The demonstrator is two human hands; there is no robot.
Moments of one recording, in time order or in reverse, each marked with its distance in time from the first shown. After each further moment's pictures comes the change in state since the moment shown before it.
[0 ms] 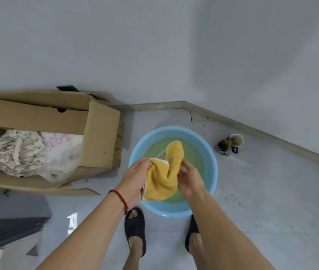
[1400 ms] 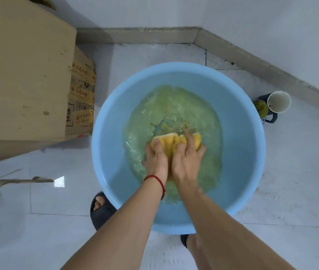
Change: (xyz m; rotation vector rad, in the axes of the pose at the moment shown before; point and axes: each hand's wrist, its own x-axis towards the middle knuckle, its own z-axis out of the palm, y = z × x) left_hand 0.258 -0.218 0.086 0.105 0.251 -0.297; right_hand 0.235 0.089 -0.070 -1.058 0.411 -0.520
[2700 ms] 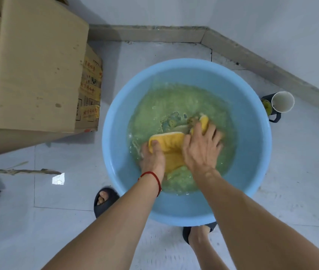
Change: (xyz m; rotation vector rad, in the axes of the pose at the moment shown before) left_hand 0.010 -0.014 -0.032 0.000 0.007 -0.051; right_hand 0.022 -0.001 -0.013 -0.706 0.099 -0.269
